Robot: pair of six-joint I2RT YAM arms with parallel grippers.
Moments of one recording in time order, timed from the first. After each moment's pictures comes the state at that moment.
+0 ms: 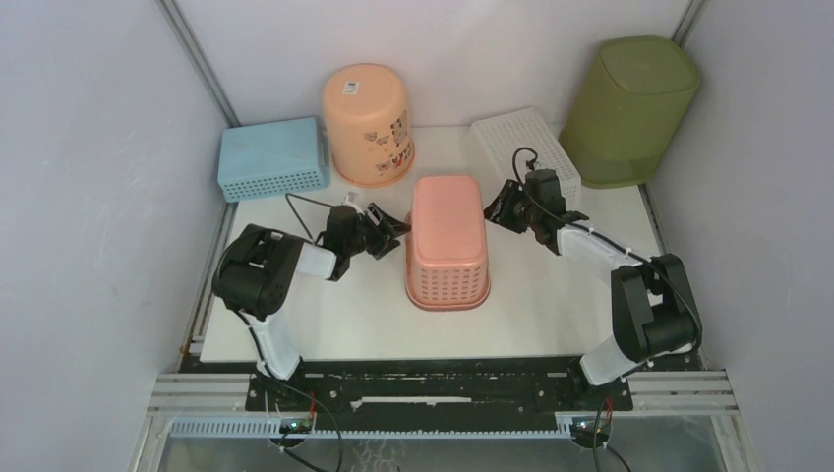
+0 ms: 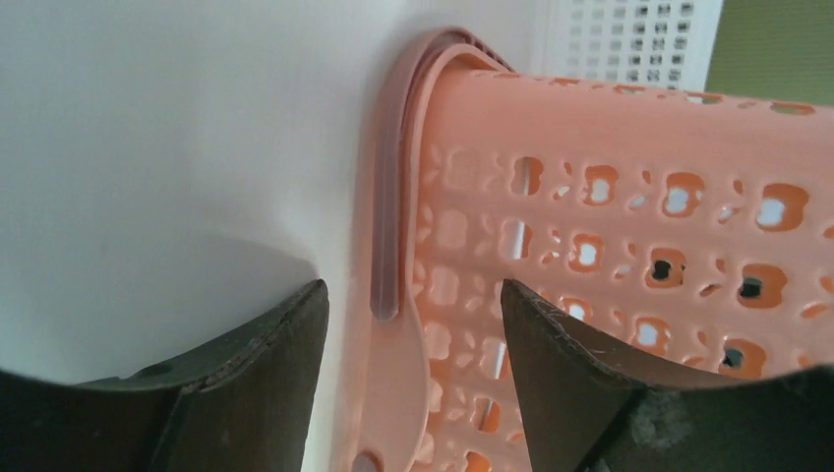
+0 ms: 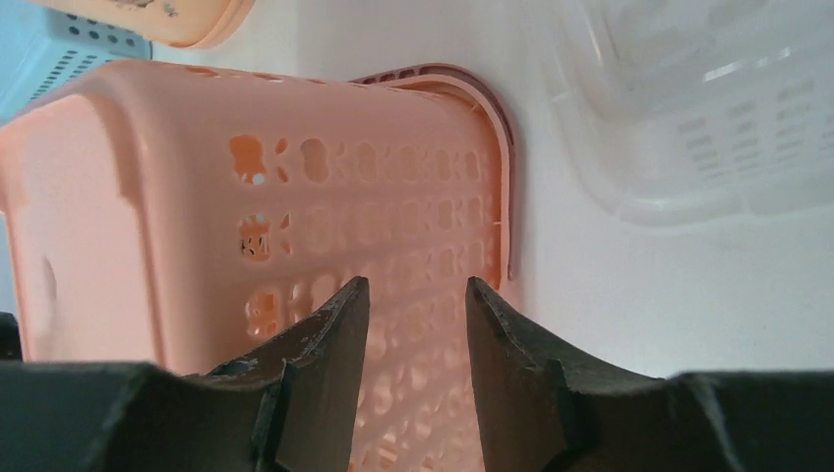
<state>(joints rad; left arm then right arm) -0.34 1.82 0.64 0.69 0.35 -1.10 0.29 1.52 0.89 -0.03 -0.21 0.67</state>
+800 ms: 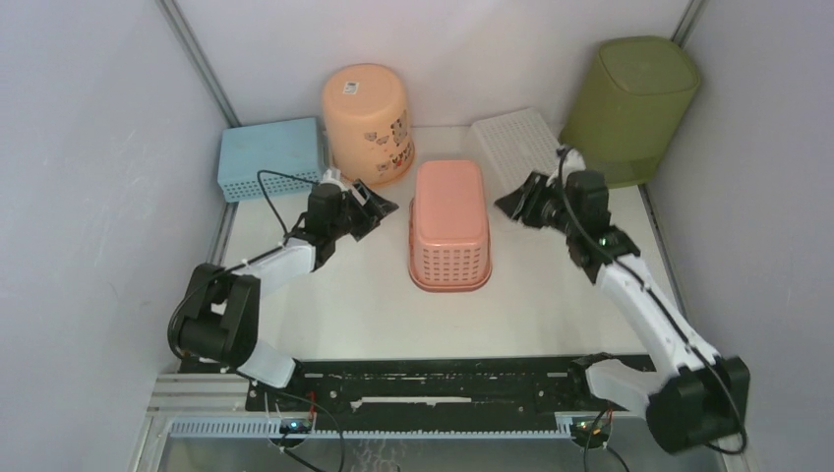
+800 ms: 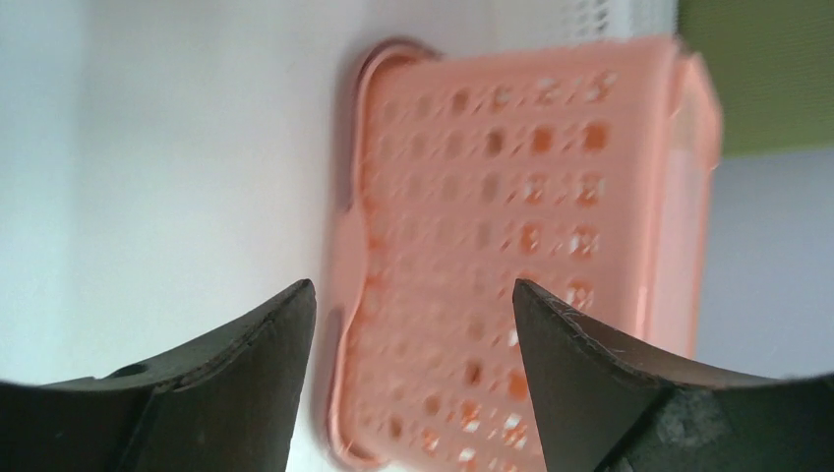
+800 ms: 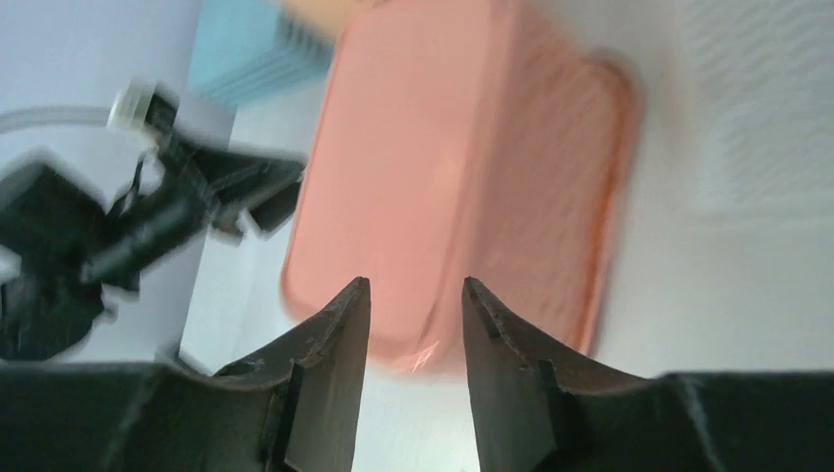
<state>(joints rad) -0.31 1.54 0.83 0.27 0.21 -0.94 0.19 1.17 0.96 -0.18 -0.32 0.60</state>
